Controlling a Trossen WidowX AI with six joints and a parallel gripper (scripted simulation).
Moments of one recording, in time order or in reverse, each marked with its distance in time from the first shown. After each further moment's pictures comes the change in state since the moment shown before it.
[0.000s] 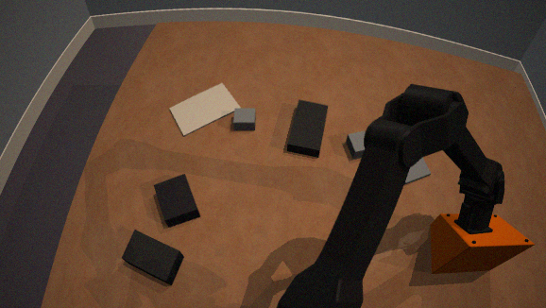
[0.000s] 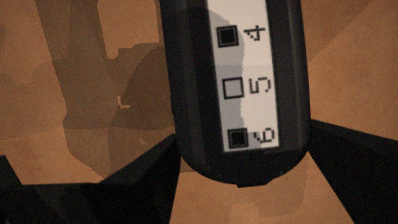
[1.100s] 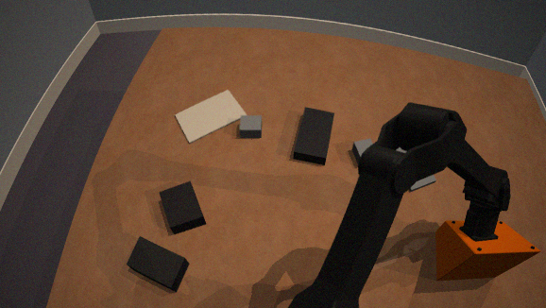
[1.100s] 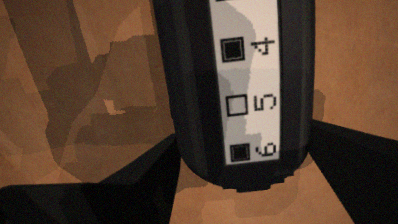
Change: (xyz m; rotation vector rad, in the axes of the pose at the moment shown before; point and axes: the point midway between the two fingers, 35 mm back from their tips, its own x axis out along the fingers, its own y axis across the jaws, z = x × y) arm 0.026 0.001 -0.007 0.002 -0.001 -0.001
